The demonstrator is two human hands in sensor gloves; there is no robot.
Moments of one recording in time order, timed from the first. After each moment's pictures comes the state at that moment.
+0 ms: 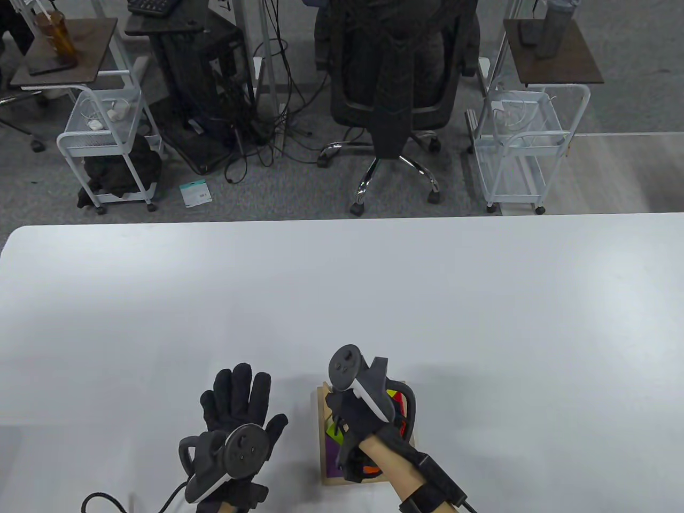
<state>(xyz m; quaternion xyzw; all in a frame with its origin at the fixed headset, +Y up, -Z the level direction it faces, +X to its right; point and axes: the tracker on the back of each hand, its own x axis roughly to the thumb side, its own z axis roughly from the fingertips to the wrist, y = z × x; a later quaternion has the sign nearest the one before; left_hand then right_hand) -0.190 -0.745 -0.168 0.00 -0.09 0.12 0.99 0.012 -0.750 -0.250 -0.06 0.17 0.98 0.12</state>
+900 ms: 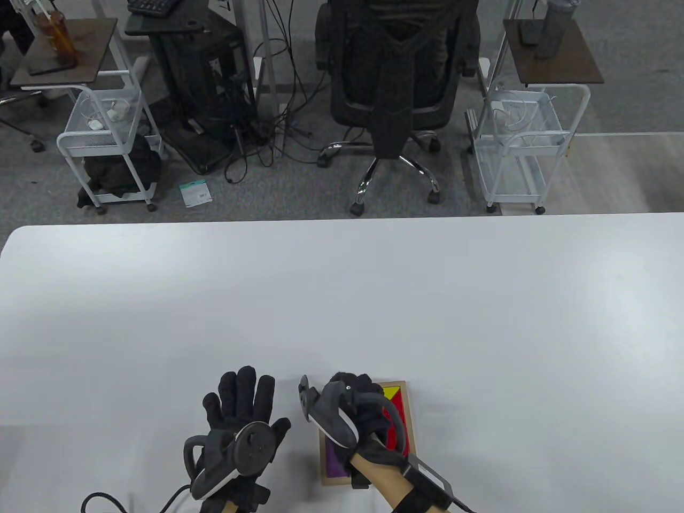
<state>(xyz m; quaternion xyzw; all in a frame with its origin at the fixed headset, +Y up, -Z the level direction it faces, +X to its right) -0.183 -0.751 -0.169 -0.03 -0.10 0.09 0.99 -0.010 -0.748 -0.229 -0.04 0.03 0.99 -0.09</state>
